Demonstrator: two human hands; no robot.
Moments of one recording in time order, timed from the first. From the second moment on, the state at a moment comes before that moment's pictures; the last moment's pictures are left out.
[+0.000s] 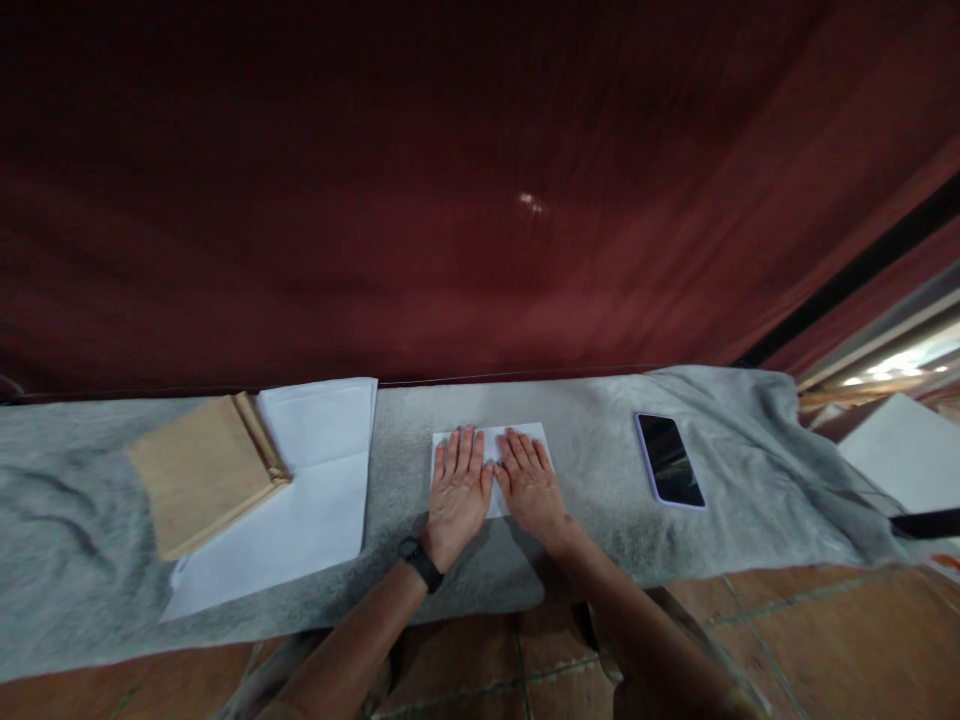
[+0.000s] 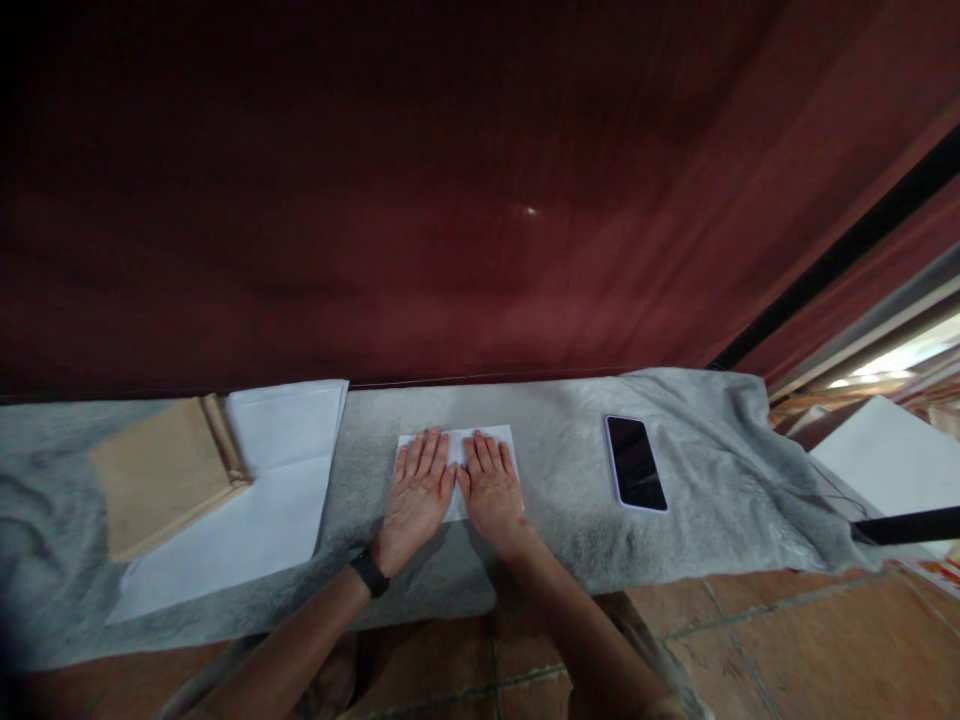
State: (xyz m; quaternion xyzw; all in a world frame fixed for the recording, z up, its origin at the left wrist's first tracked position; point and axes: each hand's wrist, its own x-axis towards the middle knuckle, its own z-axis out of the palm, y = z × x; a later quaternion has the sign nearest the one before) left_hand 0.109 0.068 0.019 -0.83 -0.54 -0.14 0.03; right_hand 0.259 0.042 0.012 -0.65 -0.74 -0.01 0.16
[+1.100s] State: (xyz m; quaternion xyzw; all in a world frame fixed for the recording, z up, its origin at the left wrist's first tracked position) left_hand 0.114 0.053 0.019 -0.85 -0.51 -0.13 0.00; right_hand 0.292 0.039 0.001 -0.70 -0.69 -0.08 0.15
